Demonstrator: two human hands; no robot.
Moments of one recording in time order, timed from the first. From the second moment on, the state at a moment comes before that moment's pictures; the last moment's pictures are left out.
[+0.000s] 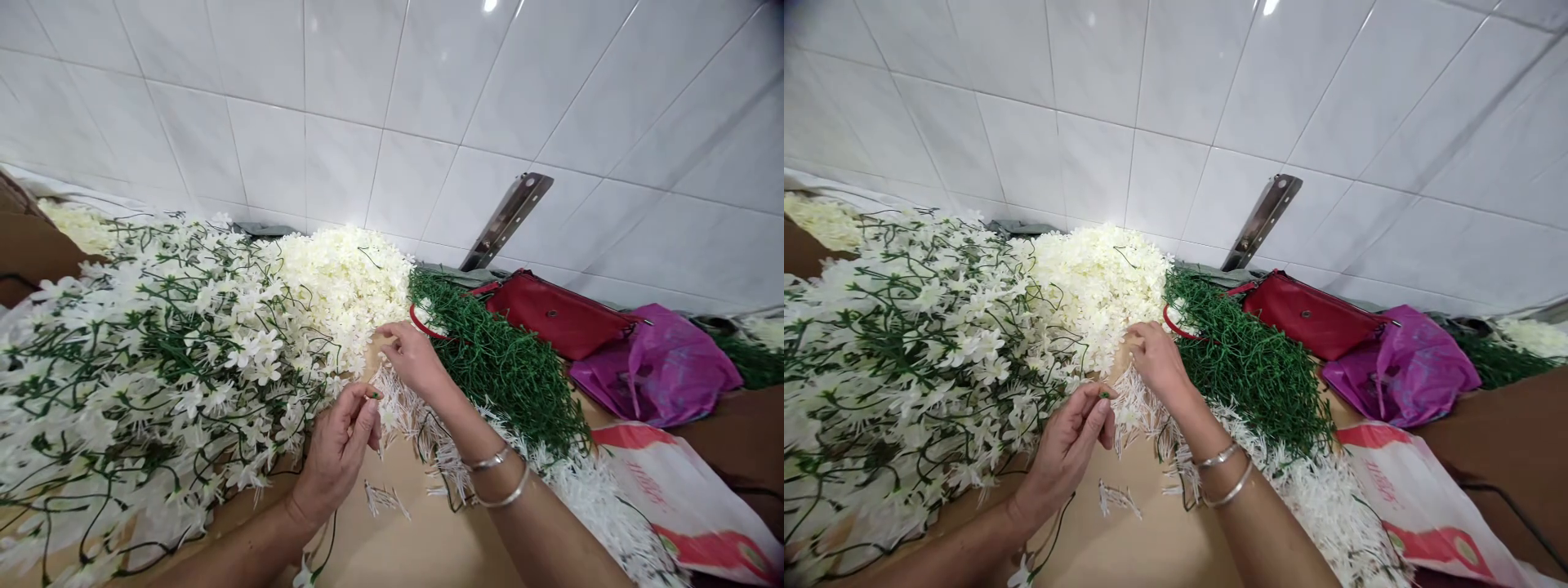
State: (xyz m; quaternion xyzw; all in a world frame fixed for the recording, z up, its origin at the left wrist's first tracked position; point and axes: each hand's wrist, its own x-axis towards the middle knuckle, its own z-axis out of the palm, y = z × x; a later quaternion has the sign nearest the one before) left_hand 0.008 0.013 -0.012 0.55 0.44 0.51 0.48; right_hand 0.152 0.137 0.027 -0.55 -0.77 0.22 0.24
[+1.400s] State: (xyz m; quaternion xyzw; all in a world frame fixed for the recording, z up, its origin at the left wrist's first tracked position) left_hand 0.038 0.009 0.032 0.46 0.47 0.49 0.57; right_hand 0.203 0.018 0.029 -0.42 -0.39 0.68 0.46
